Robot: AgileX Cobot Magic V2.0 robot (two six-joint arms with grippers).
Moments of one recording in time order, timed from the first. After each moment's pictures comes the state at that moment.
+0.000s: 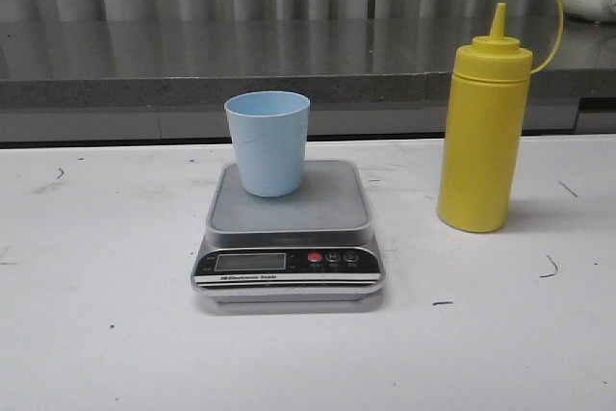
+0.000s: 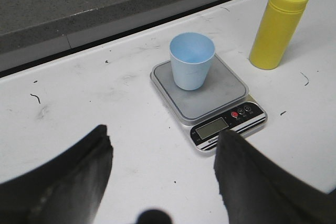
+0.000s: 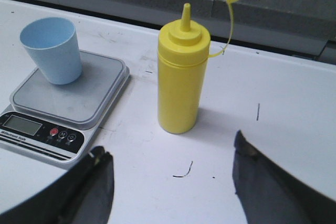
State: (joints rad) left arm -0.57 0.64 -0.81 0.17 0.75 -0.16; right arm 0.31 0.59 -0.53 -0.05 0.43 0.07
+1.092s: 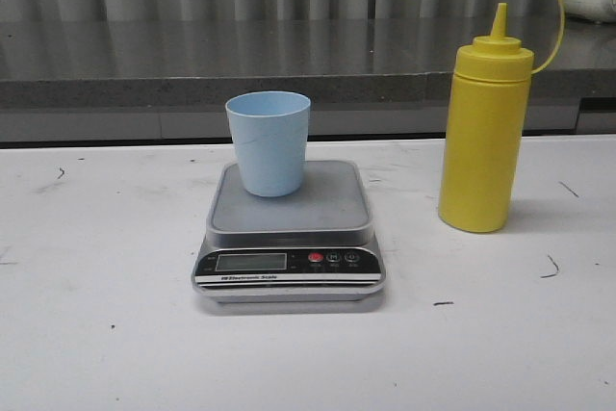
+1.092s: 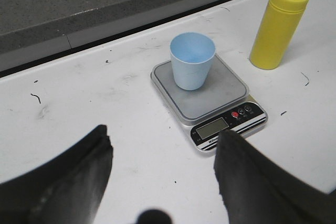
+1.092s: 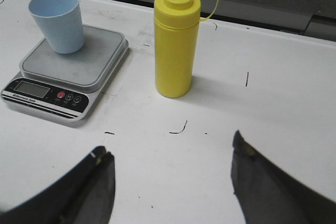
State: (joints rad) left arm -0.57 0.64 -0.81 0.17 0.75 -0.16; right arm 0.31 0.34 -0.54 -0.04 0.71 0.05
